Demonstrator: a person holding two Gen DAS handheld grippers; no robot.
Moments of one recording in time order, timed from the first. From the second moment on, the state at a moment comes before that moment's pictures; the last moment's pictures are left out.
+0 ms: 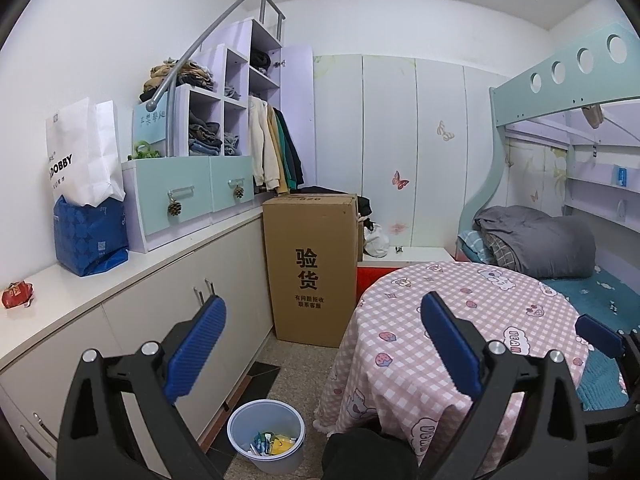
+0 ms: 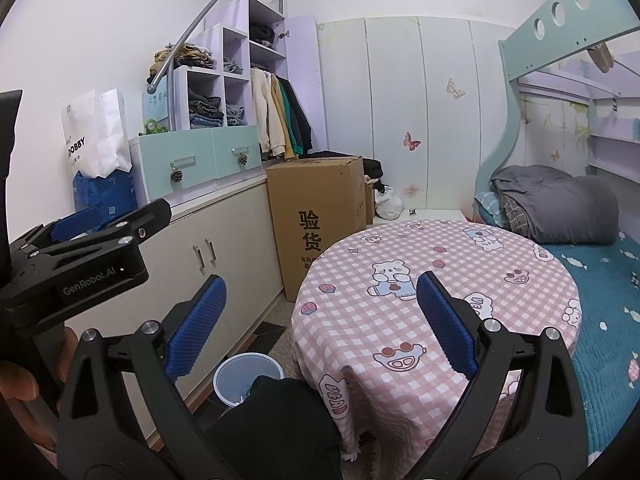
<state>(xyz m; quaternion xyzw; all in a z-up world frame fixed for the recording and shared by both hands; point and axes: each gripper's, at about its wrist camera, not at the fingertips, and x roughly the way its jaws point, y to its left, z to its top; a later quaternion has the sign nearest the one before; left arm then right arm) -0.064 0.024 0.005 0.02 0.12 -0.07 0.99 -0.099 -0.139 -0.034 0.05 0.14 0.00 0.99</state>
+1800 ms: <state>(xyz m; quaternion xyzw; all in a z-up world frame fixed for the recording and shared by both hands) -0.042 0.038 -0.018 0.02 0.15 -0.06 0.99 -0.080 -0.138 -0.050 0.05 0.16 0.02 0.99</state>
